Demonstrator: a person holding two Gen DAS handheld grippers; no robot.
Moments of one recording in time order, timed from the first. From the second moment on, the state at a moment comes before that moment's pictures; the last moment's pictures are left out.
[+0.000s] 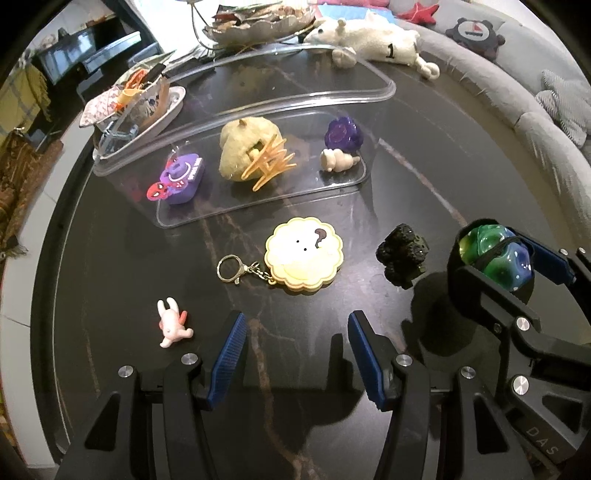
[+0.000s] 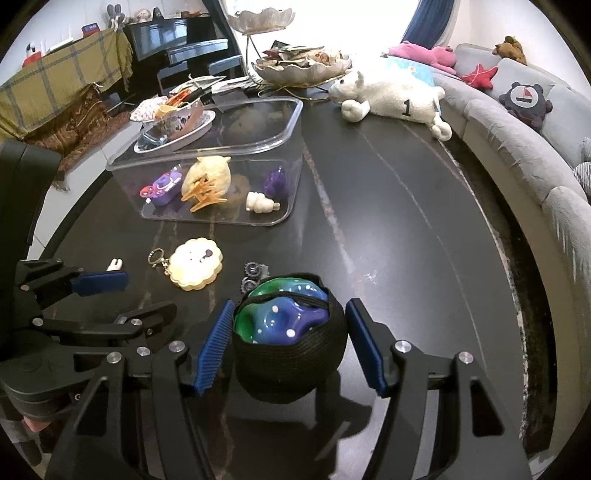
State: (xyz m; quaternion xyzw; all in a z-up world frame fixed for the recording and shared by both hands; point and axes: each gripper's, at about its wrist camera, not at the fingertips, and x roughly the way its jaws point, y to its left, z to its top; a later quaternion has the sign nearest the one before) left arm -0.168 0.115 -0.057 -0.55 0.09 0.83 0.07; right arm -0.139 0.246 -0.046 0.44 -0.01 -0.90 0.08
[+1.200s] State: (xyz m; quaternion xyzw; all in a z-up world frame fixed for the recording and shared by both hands) left arm -0.178 0.010 -0.071 -0.53 0.03 0.85 0.07; right arm -0.152 0.134 -0.053 0.42 0.09 -0.90 0.11
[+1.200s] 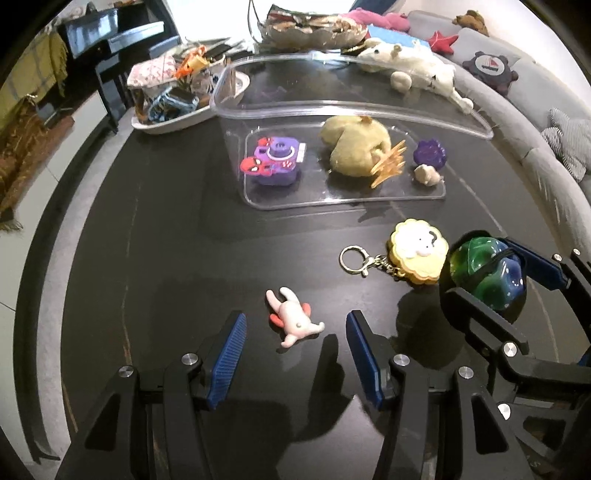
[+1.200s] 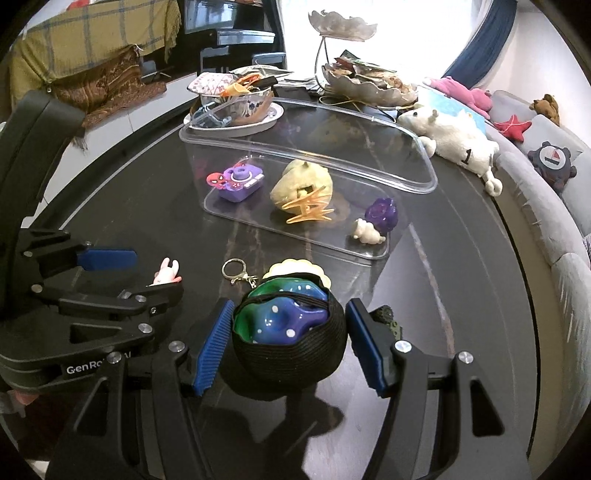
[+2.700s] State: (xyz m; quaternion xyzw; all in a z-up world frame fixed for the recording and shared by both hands) left arm -0.158 0.008 -0.044 -0.49 0.03 0.87 0.11; right arm -0.147 0.126 -0.037 0.41 0.09 -0.90 0.09
